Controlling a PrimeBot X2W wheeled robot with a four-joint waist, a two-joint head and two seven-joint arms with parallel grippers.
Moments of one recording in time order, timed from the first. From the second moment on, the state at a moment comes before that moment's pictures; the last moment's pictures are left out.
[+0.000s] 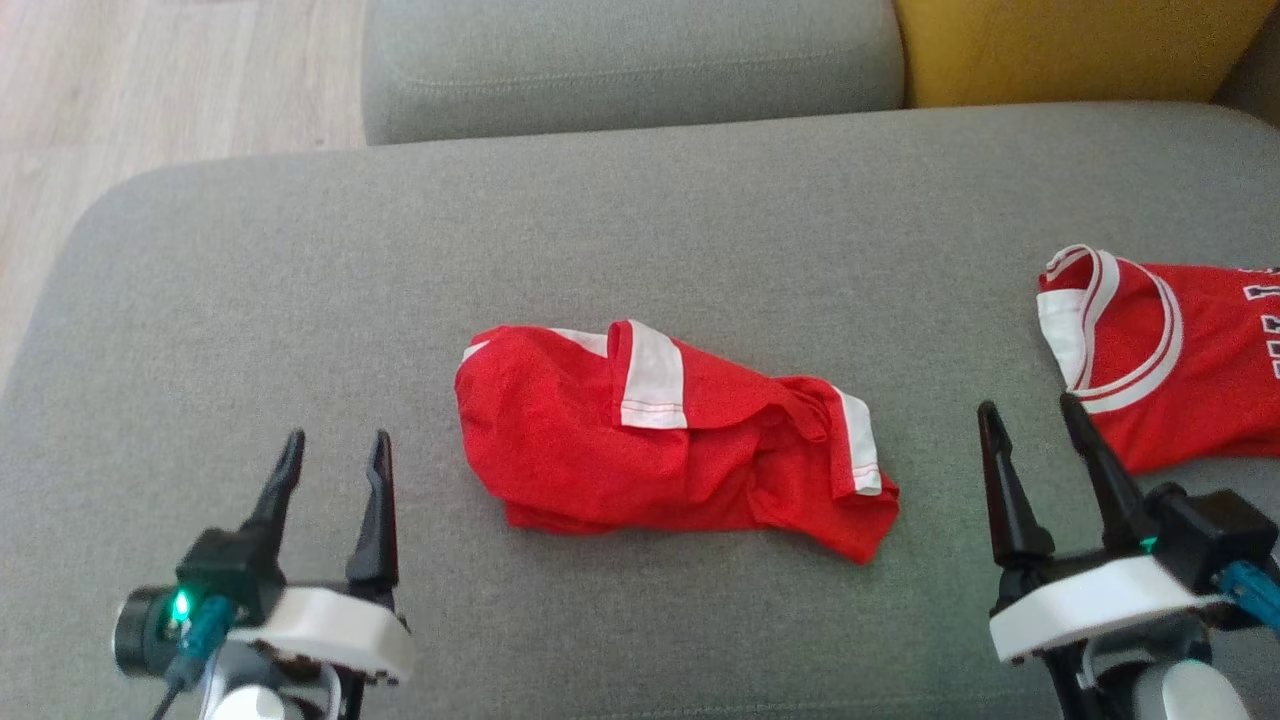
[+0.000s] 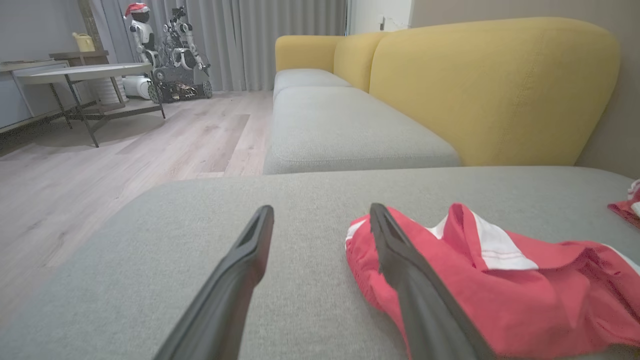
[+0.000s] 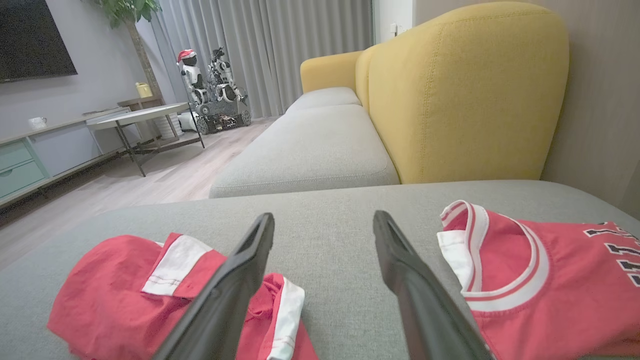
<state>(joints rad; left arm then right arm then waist) 0.02 0.25 -0.30 0.03 -0.29 0.19 -0.21 0.08 -0.05 0.02 -0.08 0.17 0.13 0.01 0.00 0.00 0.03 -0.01</state>
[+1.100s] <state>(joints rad) 0.08 0.28 -0.32 0.00 -0.30 0.20 -0.17 0.14 -0.05 0.02 -0.11 0.16 0.13 0.05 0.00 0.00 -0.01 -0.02</state>
